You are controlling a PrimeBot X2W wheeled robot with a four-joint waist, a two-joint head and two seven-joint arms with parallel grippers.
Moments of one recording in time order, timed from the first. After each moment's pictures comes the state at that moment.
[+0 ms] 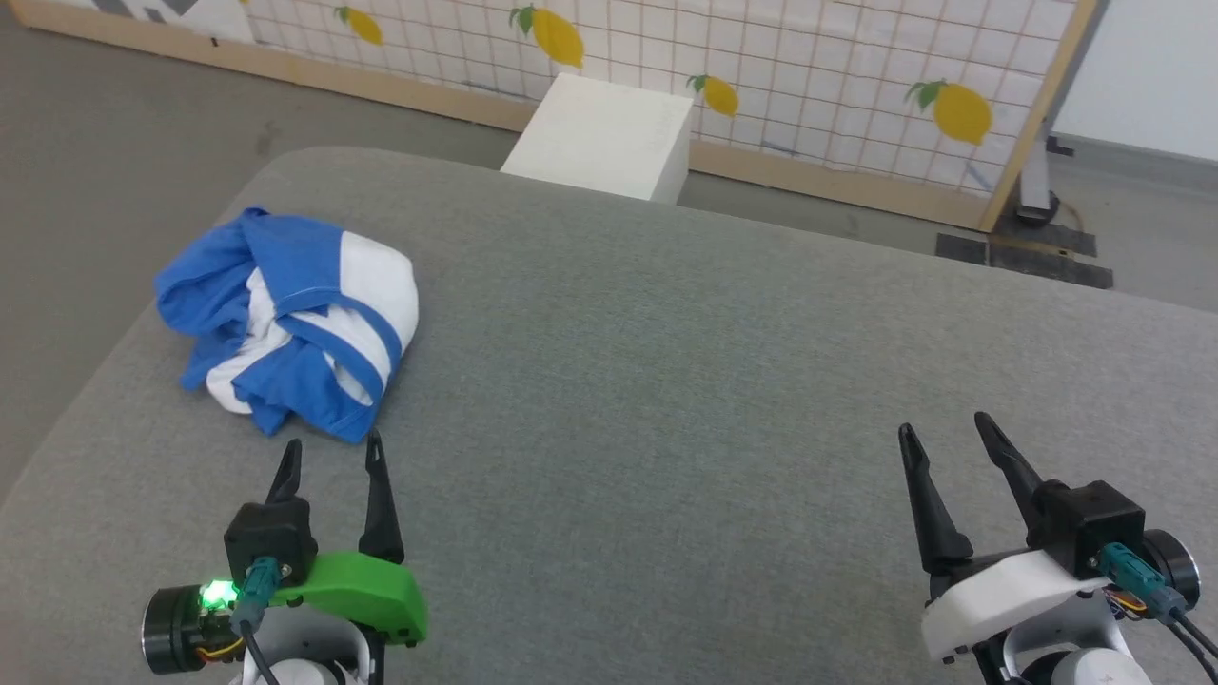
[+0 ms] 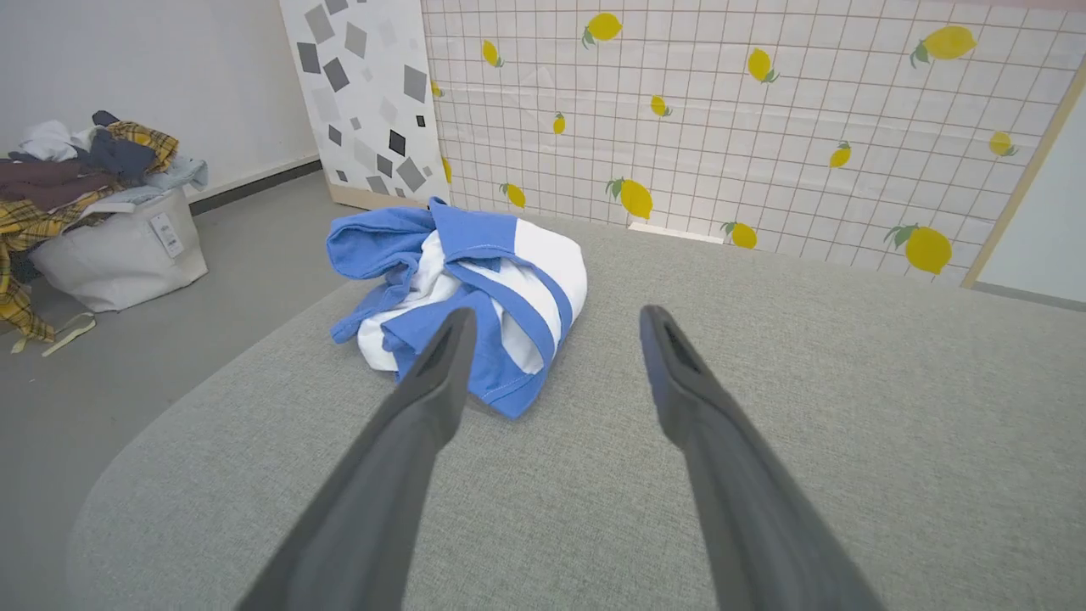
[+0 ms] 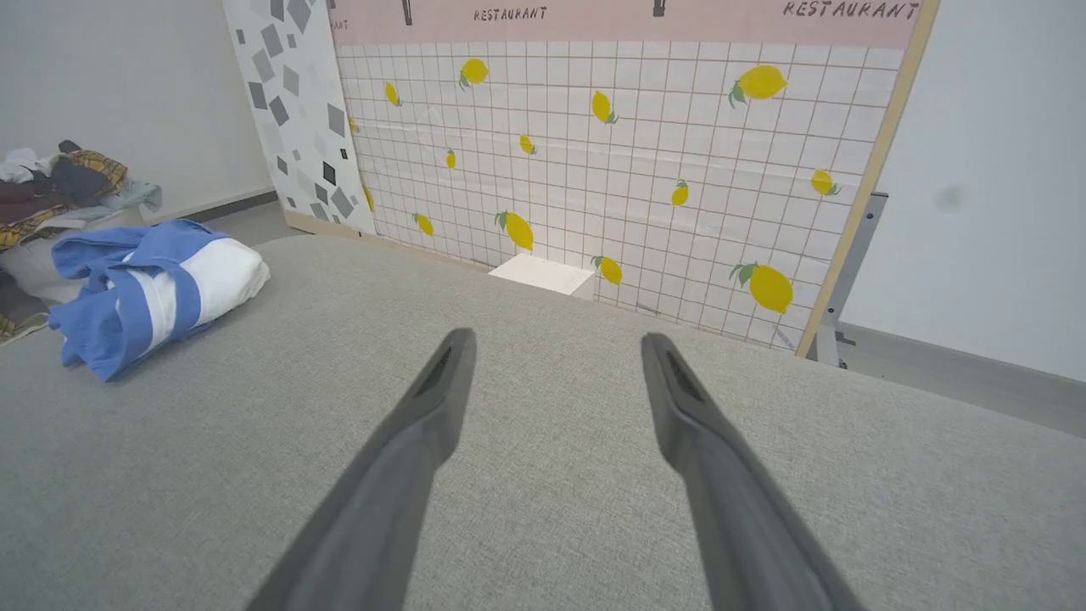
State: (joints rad) left arm -0.01 0.06 -0.03 0.06 -0.08 0.11 -0.11; right arm 0.02 -0.05 0.00 0.01 0.06 0.13 -0.07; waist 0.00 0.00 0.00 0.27
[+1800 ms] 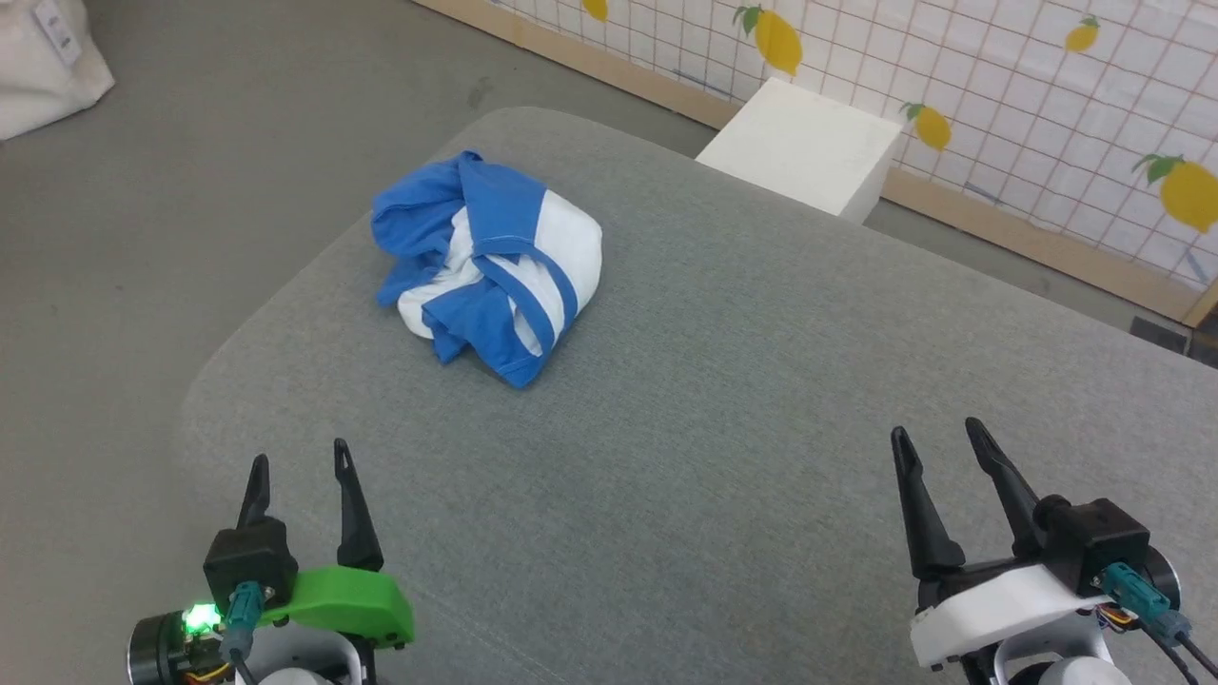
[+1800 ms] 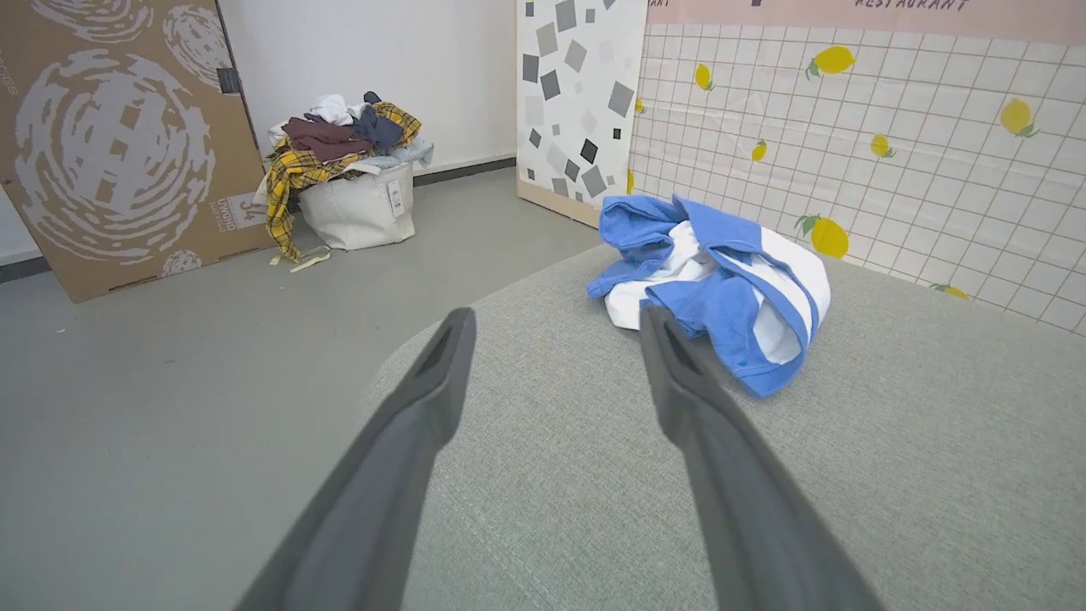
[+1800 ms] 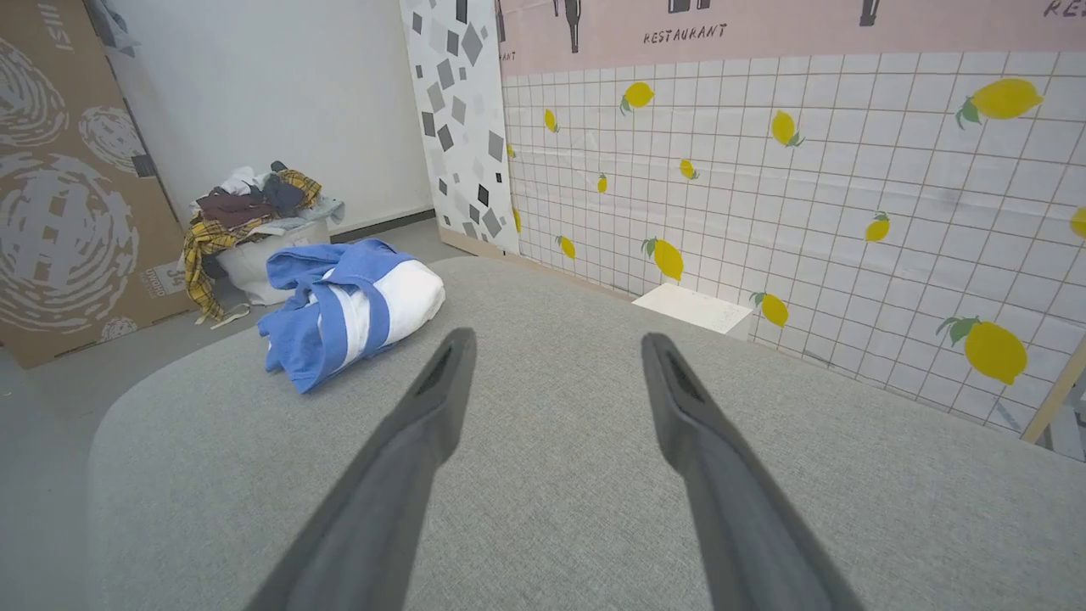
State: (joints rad) left arm -0.01 0.07 -0.03 0.12 -0.12 0.20 -0.22; right arm 0.02 -0.05 0.03 0.05 0.13 0.13 -0.16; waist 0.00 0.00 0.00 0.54
